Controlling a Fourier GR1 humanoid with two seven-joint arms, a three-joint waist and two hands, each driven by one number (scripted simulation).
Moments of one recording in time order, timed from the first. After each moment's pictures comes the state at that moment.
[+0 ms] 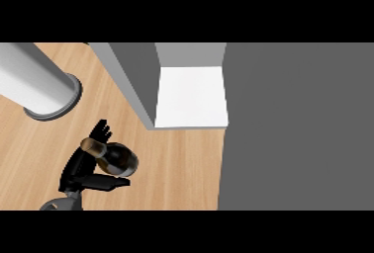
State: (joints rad) left arm -0.06 0.12 0.10 -1.15 0.05 -0.19 -0.23; right arm 0.15 -0.18 0.32 -2.52 -0.10 0.02 0.45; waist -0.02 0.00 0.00
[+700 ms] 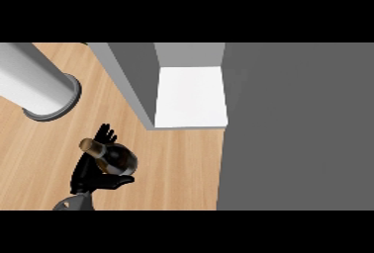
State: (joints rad) left arm -0.12 0.07 0.18 -0.93 0.14 -0.23 -0.36; right arm 0.13 -0.17 0.34 -2.53 -0.09 0.01 0.47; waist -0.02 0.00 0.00
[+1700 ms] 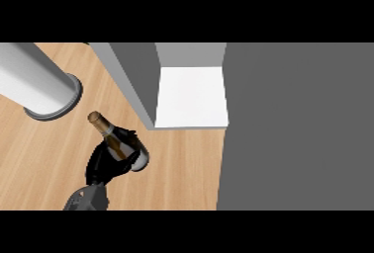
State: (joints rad) left arm -0.22 0.02 0.20 -0.79 0.21 -0.28 -0.43; right arm 0.15 -0.19 0.30 -2.52 -0.10 0.04 0.46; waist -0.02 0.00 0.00
